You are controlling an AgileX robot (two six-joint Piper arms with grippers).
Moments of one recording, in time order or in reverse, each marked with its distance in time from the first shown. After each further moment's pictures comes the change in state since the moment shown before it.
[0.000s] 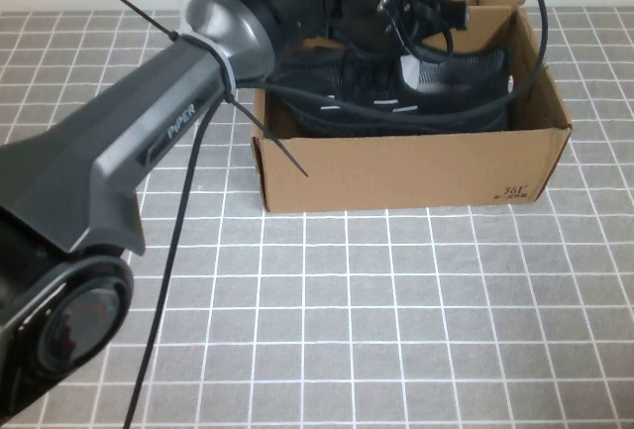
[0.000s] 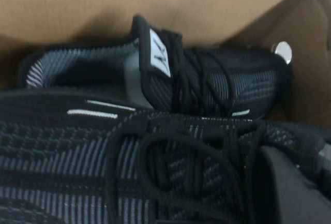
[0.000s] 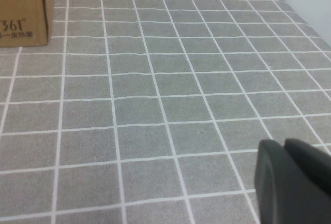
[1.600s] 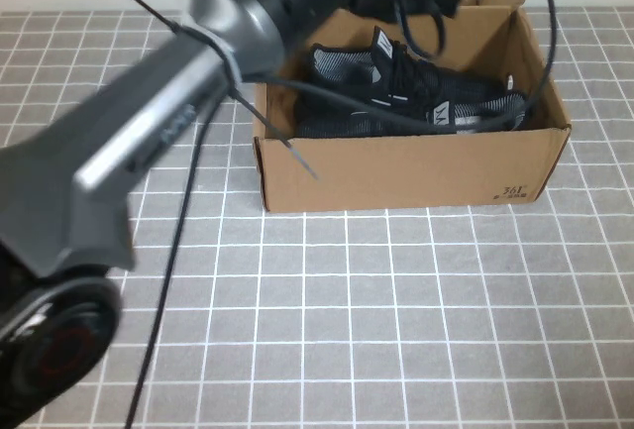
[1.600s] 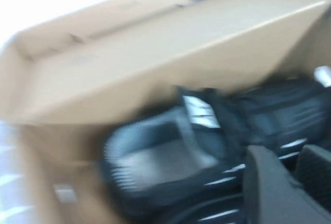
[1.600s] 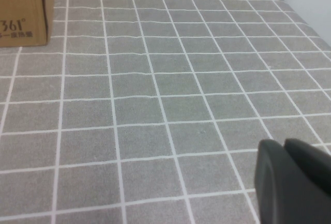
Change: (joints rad) right arm 0.000 0.000 0.000 0.000 0.000 0.000; left arm -0.059 -0.046 -0.038 0.308 0.055 0.122
